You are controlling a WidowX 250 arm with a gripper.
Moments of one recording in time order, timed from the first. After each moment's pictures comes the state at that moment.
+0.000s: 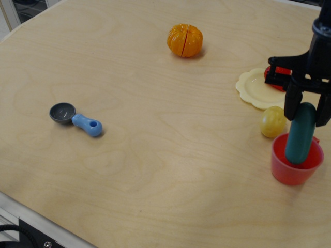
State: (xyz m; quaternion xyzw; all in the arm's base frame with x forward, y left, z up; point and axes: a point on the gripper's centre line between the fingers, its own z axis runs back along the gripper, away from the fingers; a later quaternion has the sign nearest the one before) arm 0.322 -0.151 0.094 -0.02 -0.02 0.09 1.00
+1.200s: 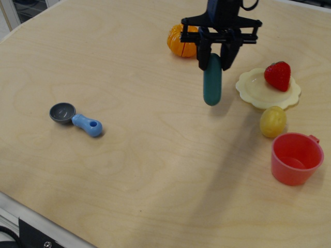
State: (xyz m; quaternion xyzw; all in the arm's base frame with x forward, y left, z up) arm 0.376 -0.003 0.078 0.05 -0.01 0.33 0.94
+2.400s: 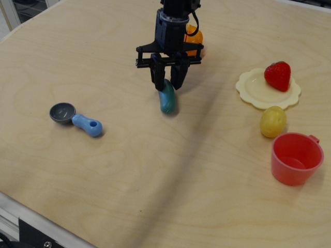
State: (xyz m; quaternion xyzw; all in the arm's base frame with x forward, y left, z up) arm 0.365 0.055 0.019 0.06 0.05 0.42 0.91
